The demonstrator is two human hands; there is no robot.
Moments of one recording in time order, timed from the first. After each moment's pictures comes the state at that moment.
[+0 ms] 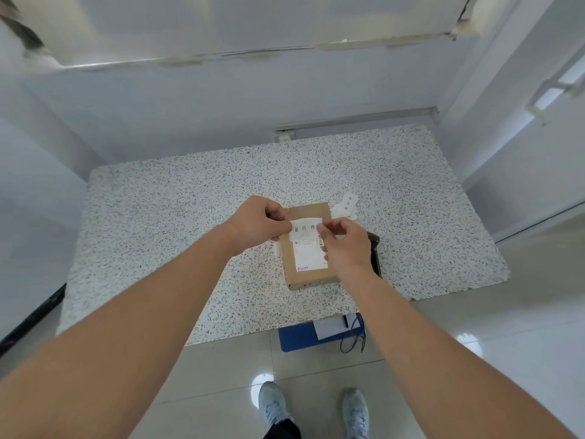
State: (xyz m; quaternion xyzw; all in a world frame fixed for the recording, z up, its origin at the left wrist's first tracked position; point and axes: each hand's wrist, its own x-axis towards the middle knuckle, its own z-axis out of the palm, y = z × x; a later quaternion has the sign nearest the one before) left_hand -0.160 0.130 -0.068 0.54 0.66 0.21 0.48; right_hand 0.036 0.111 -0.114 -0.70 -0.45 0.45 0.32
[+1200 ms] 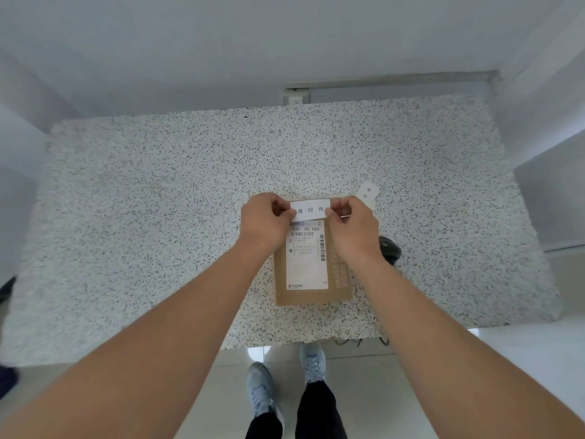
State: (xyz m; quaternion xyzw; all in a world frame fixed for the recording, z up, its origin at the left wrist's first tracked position) left_hand -0.114 0.194 -0.183 0.40 0.80 0.26 0.37; right_hand 0.048 0.212 -0.194 -0.69 -0.53 0.43 0.25
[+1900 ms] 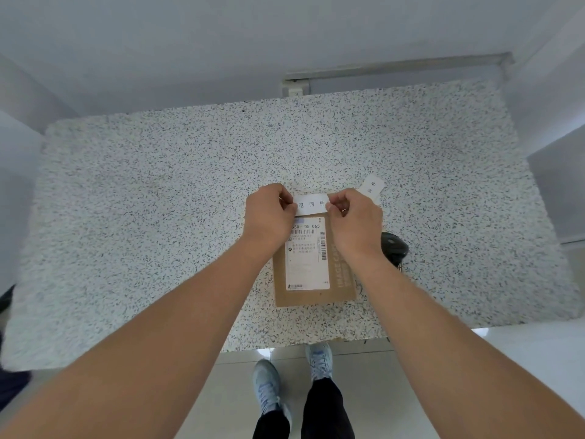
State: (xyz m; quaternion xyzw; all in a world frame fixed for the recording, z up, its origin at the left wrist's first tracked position) left_hand -0.111 0.211 -0.202 0.48 0.80 0.21 0.31; right_hand 0.044 0.222 -0.211 -0.70 -0.59 0.34 0.23
